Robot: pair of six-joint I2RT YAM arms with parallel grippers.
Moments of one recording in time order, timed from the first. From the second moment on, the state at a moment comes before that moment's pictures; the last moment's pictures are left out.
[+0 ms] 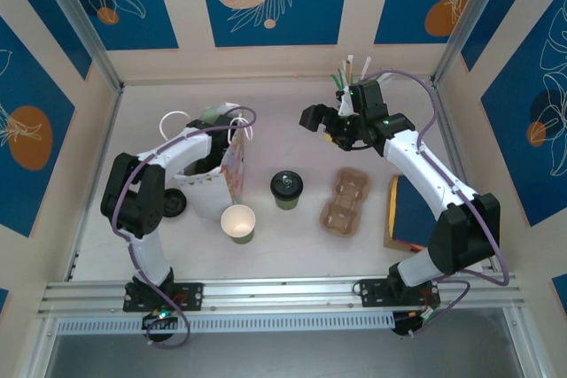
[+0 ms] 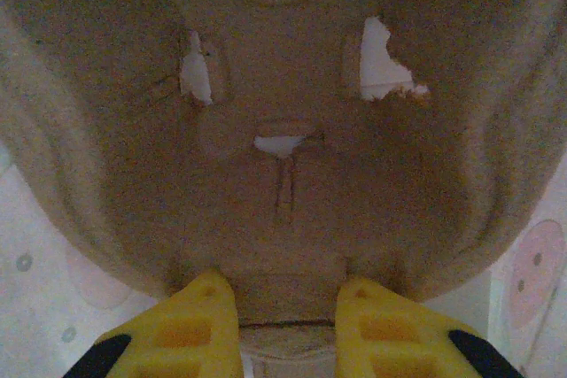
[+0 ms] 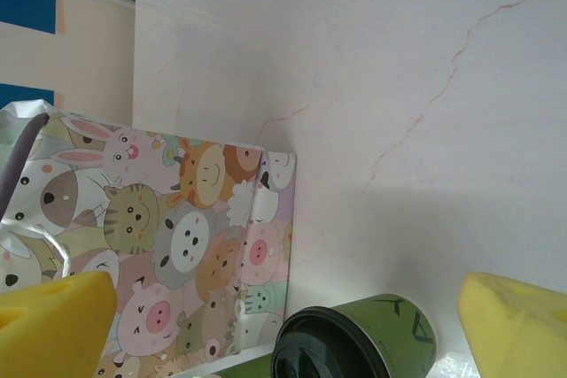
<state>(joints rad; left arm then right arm) -0.41 1.84 1.31 -1.04 -0.08 -0.29 0.35 1.48 1.29 -0.57 -0.45 0.71</state>
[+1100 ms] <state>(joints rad) -0.41 1.84 1.32 -1.04 -0.08 -0.28 0.35 1.47 1.28 -0.57 -0.45 0.71</state>
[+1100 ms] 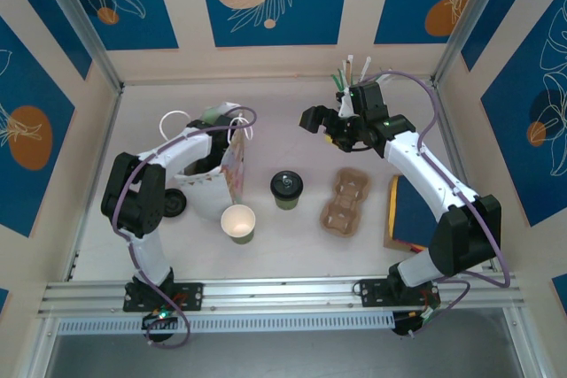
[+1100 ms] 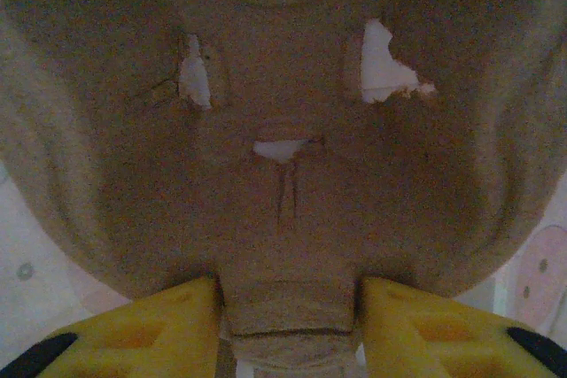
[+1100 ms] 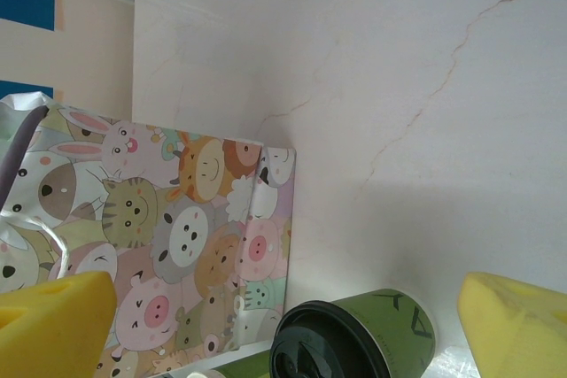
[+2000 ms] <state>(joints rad) -0.41 1.77 1.41 -1.19 -0.12 -0.28 0.35 1.47 1.28 -0.57 -0.45 0.71</state>
